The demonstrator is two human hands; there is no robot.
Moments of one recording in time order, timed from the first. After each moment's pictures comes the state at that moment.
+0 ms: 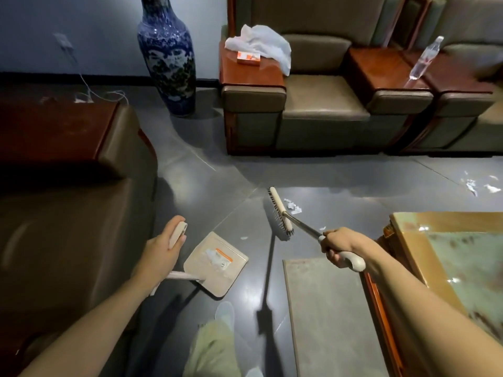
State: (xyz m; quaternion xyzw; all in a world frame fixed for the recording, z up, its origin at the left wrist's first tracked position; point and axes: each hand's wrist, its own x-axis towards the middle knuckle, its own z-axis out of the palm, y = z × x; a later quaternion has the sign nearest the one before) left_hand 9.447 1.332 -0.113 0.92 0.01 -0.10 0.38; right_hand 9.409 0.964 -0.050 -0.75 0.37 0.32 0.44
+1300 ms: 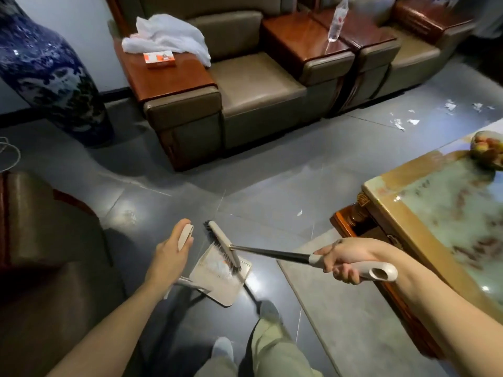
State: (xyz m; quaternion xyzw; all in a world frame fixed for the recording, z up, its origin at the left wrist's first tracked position) left_hand 9.663 1.274 -0.145 0.91 -0.13 -0.20 0.35; right_hand 9.483 0.966 -0.033 -0.48 0.47 0.46 0.58
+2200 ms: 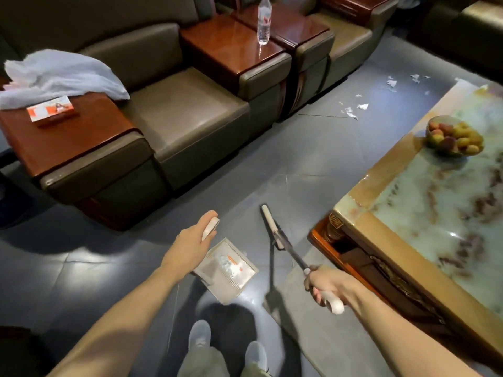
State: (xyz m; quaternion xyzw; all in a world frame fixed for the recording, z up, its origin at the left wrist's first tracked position) left_hand 9.818 0.966 -0.135 0.86 -0.37 -0.27 0.21; right_hand 9.563 0.812 -0.119 -0.50 0.61 0.25 0.56
